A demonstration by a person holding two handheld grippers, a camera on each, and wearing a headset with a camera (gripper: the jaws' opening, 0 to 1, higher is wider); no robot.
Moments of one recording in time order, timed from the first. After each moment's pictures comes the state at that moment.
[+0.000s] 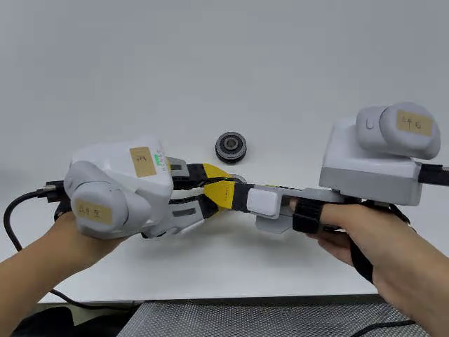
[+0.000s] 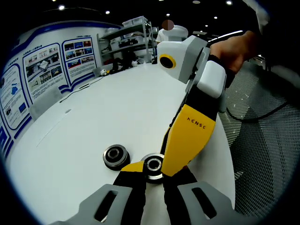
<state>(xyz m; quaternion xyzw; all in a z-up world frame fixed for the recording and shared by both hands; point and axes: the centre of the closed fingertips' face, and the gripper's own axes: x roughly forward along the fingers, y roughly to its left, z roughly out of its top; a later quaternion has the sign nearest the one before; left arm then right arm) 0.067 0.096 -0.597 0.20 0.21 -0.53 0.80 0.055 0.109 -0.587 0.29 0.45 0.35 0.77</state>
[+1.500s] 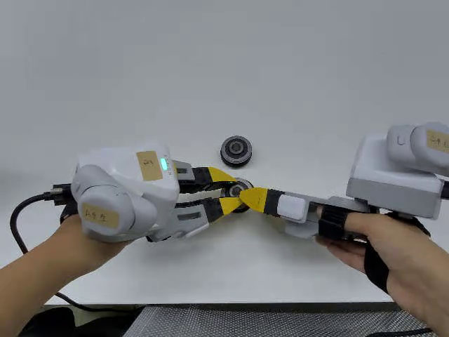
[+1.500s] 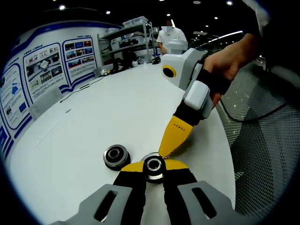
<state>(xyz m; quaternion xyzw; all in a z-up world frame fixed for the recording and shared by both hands) 0.067 0.096 -0.596 0.20 0.21 -0.53 0.80 0.062 0.090 -0.599 0.32 0.44 0.34 0.76</state>
